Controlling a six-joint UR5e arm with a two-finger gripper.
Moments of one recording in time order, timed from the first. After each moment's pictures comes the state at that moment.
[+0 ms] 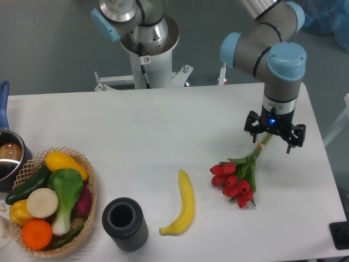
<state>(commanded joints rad) 2.78 -1.94 -1.69 -0.86 1.52 1.26</state>
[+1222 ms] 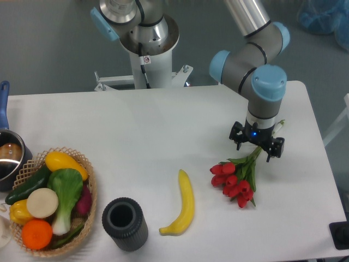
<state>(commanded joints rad) 2.72 -2.06 -1.78 -0.74 1.52 1.28</state>
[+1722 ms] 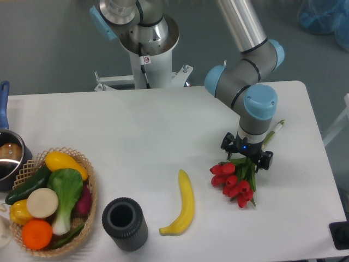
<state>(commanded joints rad) 2.71 -2.08 -1.78 -0.73 1.52 1.28</state>
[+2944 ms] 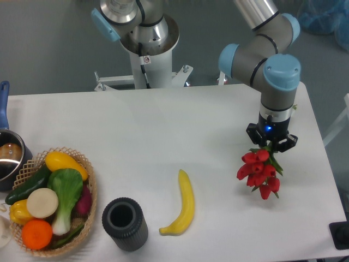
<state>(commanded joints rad) 2.78 -1.98 -1.58 -0.96 1.52 1.26</state>
